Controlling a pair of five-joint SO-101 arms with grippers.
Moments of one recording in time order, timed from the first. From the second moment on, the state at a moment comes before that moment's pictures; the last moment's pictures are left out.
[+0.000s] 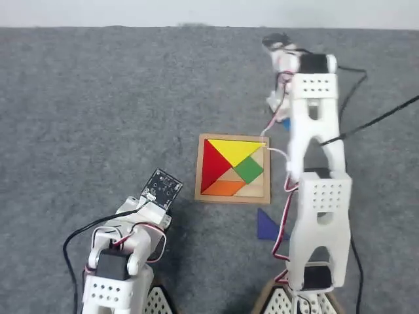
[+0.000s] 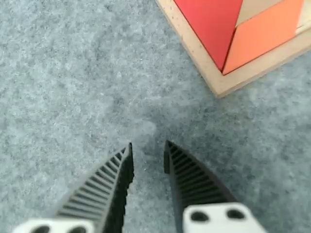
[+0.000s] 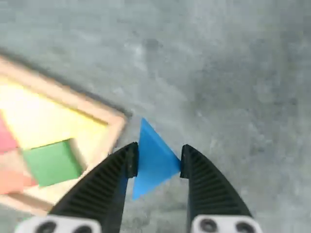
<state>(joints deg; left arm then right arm) 2.6 -102.6 97.1 72.0 -16.4 -8.8 46.9 -59.9 100.4 25.0</state>
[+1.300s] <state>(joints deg) 2.6 -102.6 97.1 72.0 -16.4 -23.0 17.2 -0.7 76.7 53.8</state>
